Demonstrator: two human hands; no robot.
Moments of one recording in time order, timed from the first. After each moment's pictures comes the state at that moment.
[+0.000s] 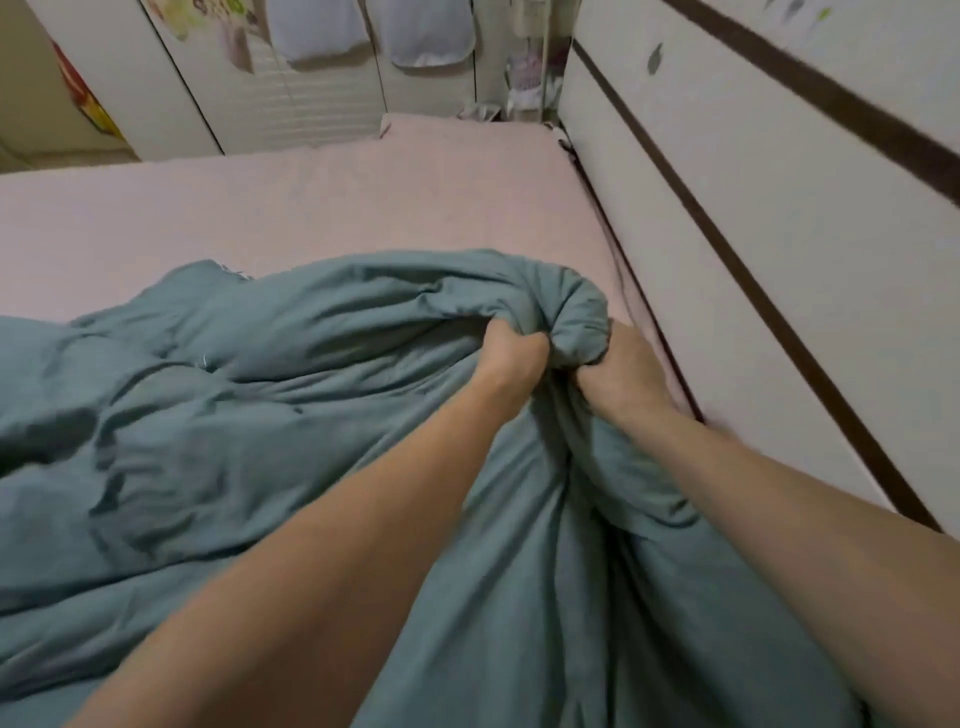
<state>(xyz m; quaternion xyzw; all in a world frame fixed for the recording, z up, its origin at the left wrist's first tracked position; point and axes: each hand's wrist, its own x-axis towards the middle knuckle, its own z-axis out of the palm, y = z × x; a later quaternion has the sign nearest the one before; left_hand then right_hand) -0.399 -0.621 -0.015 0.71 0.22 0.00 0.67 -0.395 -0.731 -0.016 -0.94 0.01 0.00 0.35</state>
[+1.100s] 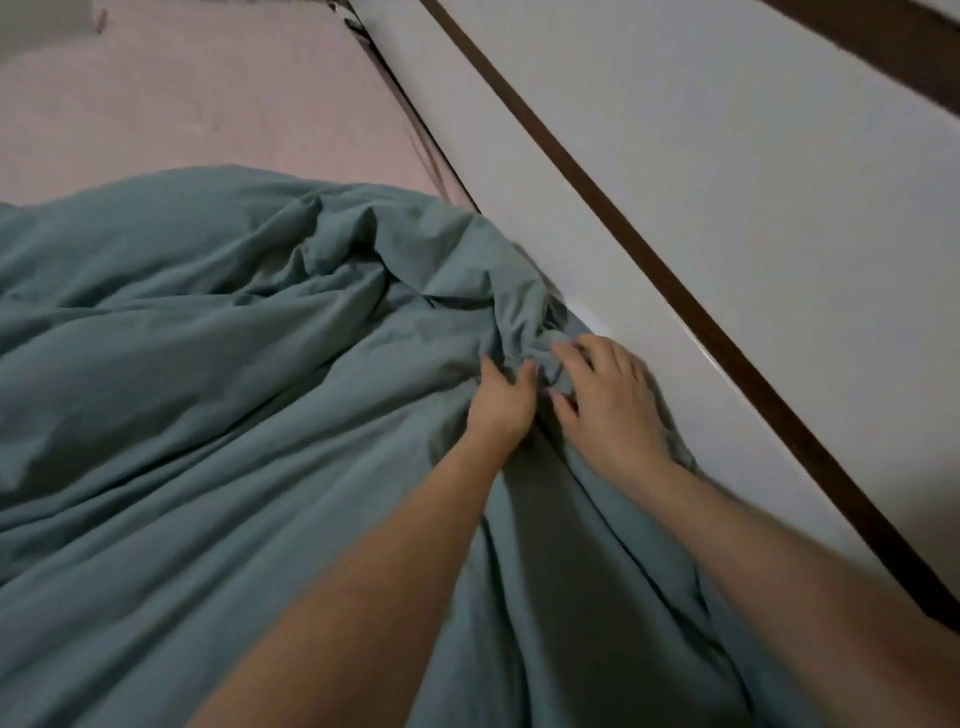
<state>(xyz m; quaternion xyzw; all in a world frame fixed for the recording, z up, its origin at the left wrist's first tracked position) -0.460 -0.799 -0.164 0.79 0.14 -0.20 0.56 -0.496 -0.913 -0.146 -0.99 -0.04 -0.07 0.09</state>
